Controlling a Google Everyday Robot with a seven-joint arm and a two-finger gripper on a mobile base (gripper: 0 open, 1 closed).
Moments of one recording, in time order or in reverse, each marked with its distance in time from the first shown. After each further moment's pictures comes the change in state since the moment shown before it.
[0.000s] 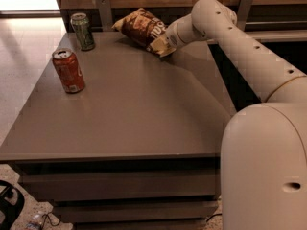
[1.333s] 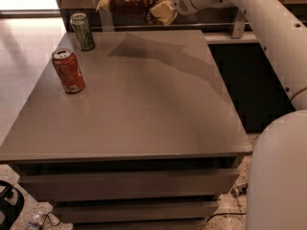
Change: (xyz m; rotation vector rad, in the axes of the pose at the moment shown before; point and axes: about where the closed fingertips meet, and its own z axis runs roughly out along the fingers) arm -0.113 0.007 -0.108 0.025 -0.205 -0.255
